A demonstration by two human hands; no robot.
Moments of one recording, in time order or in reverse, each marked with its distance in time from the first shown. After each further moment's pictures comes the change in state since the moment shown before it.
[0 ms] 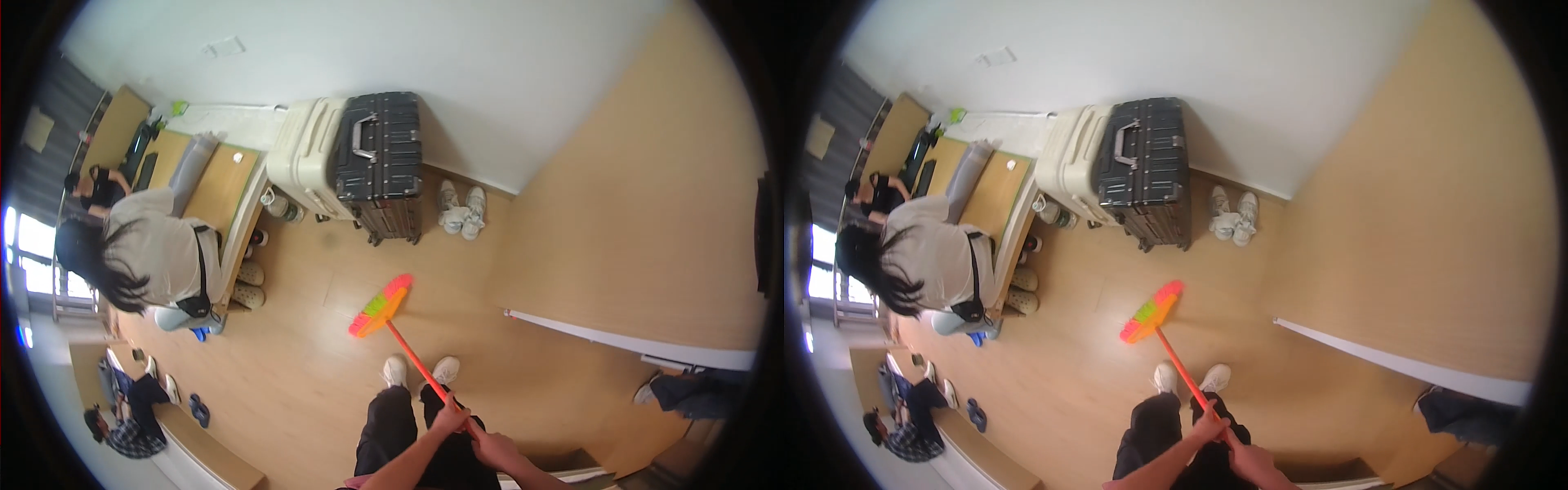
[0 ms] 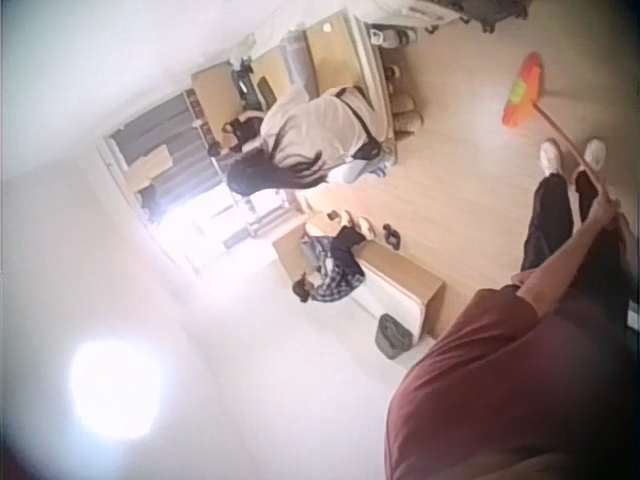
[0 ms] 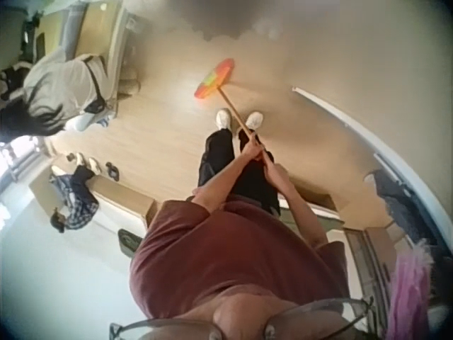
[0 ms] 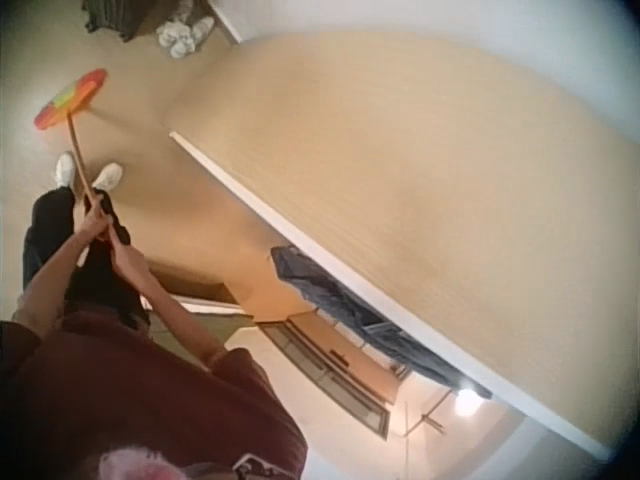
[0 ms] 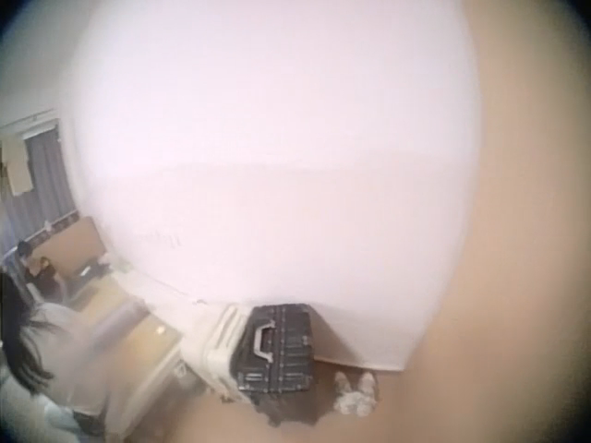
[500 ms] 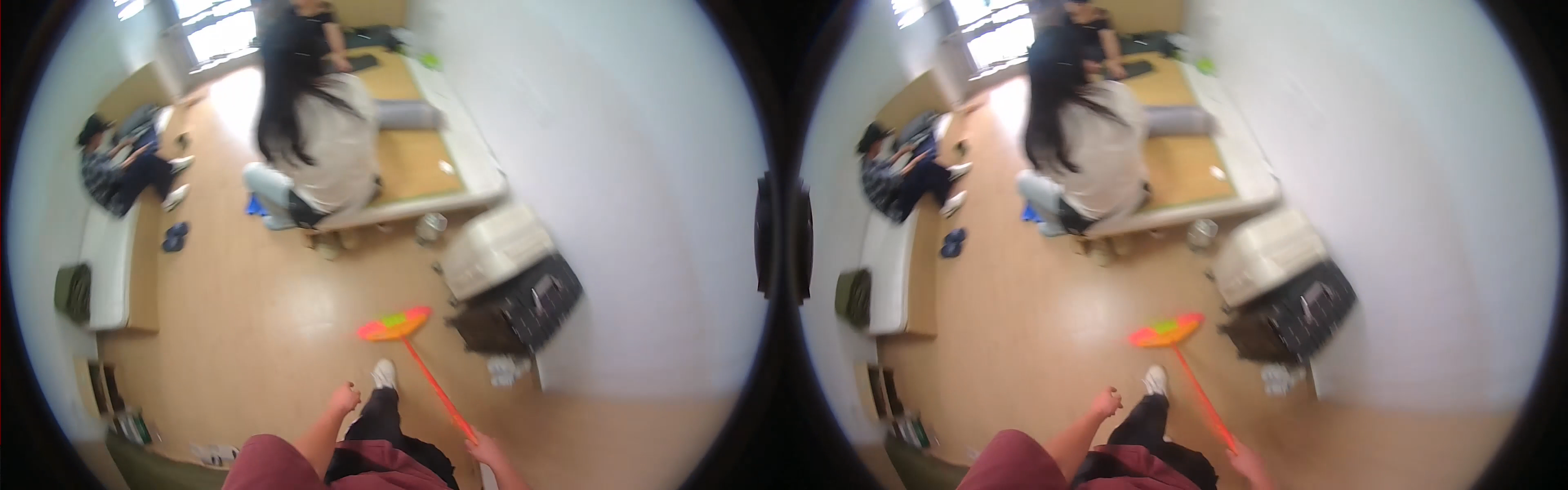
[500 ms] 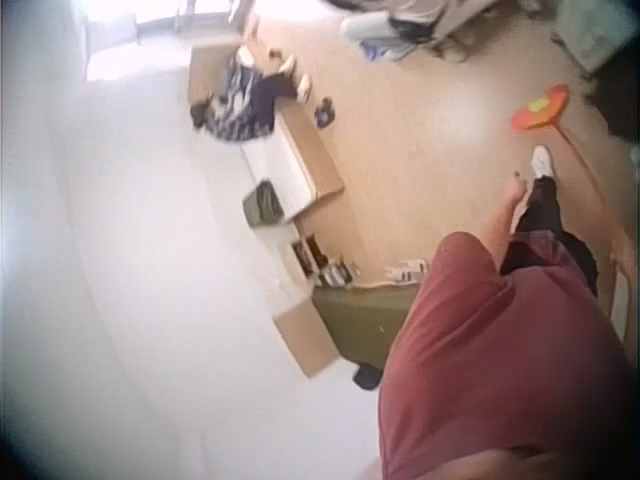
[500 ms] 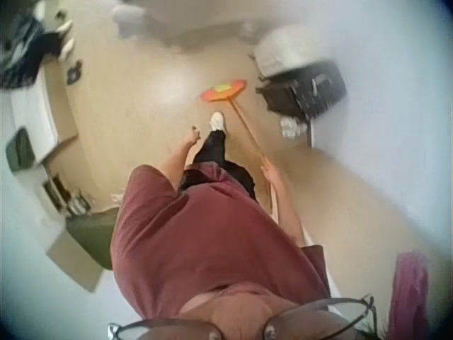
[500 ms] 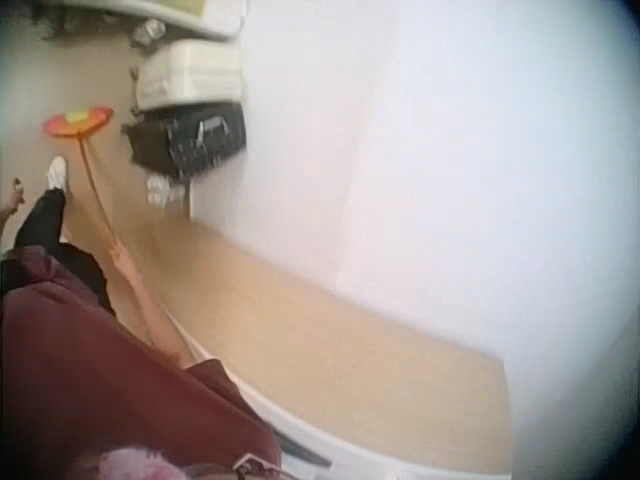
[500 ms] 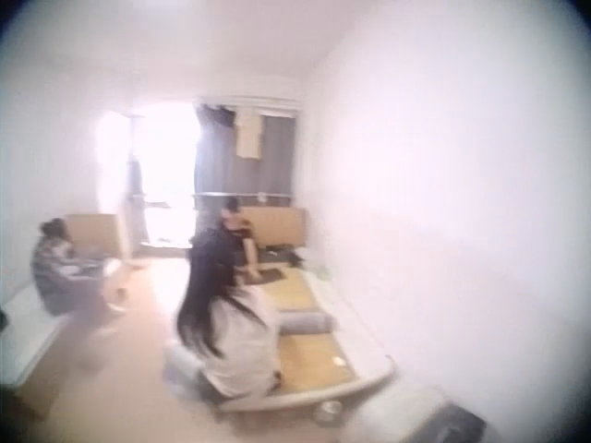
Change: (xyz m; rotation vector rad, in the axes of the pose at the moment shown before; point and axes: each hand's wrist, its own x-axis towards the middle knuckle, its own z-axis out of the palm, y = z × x) left_hand -0.041 -0.095 -0.316 -0.524 0.664 -0.122; right_hand 0.123 -0.180 -0.142 -0.617 0.062 -0.220
